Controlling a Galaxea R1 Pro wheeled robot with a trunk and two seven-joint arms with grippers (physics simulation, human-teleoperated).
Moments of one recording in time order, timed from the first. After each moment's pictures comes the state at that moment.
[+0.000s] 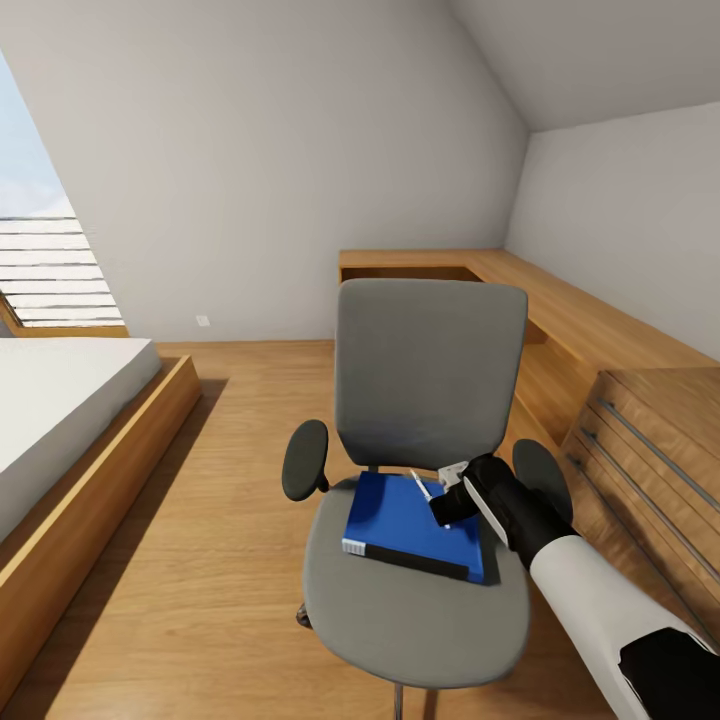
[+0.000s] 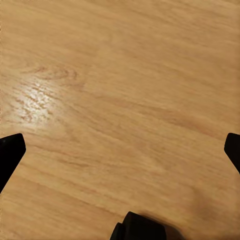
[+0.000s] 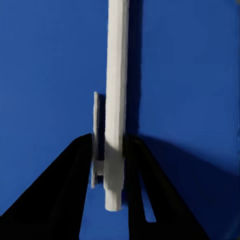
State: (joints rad) left arm -0.10 0.04 0.44 -0.28 0.00 -0.42 -0.08; right arm -0.88 -0.06 0.36 -0.73 -0.02 0.99 0.30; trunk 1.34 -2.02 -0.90
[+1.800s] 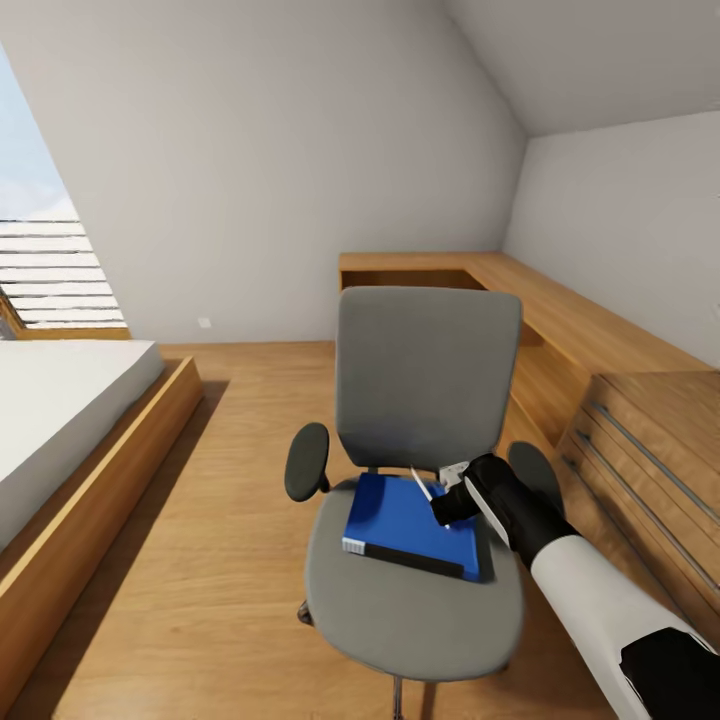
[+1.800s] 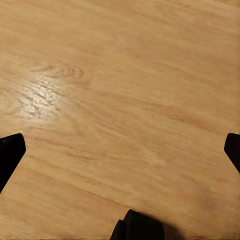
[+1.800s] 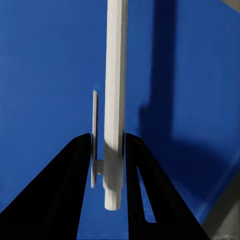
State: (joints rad) left arm -0.10 0.04 0.44 -0.27 0.00 -0.42 -0.08; right arm -0.88 -0.07 0.36 -0.73 -0.02 0.99 0.30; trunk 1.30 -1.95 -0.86
